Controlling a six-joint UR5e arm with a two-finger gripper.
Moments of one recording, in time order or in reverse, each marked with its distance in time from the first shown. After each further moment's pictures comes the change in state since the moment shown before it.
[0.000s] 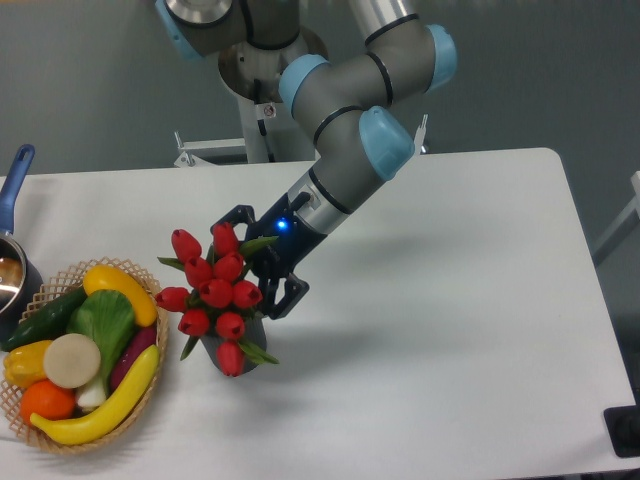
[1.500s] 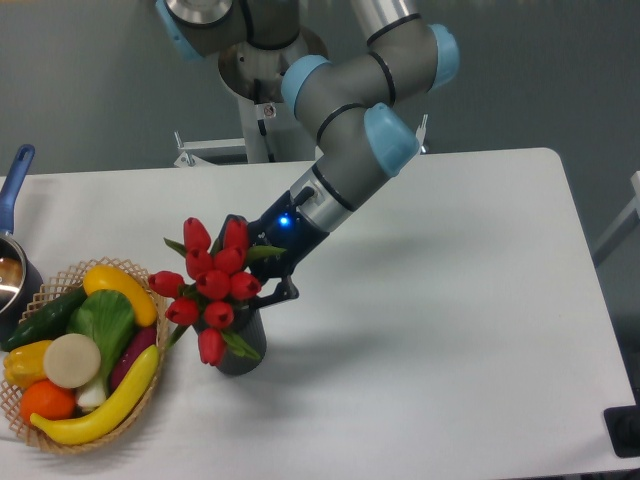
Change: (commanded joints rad) arm 0.060 0.043 0.020 0.002 -0.158 -0.058
